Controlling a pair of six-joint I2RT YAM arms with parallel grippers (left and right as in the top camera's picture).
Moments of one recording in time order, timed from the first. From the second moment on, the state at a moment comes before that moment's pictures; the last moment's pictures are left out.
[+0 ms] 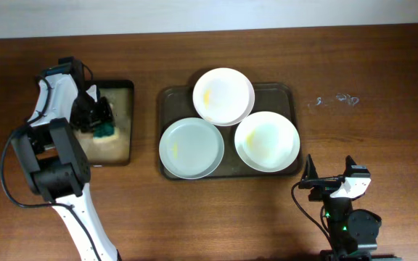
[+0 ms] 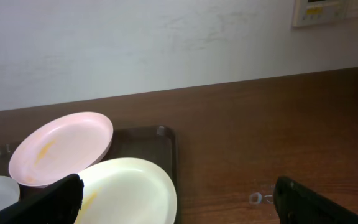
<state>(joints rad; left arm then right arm) 0.21 2.32 1.85 -1.15 0.10 -0.12 -0.02 0.01 0.01 -0.08 0.00 0.13</state>
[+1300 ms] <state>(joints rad) 0.21 2.37 2.16 -1.58 0.15 -0.12 -0.02 0.01 0.01 -0.08 0.00 0.13</state>
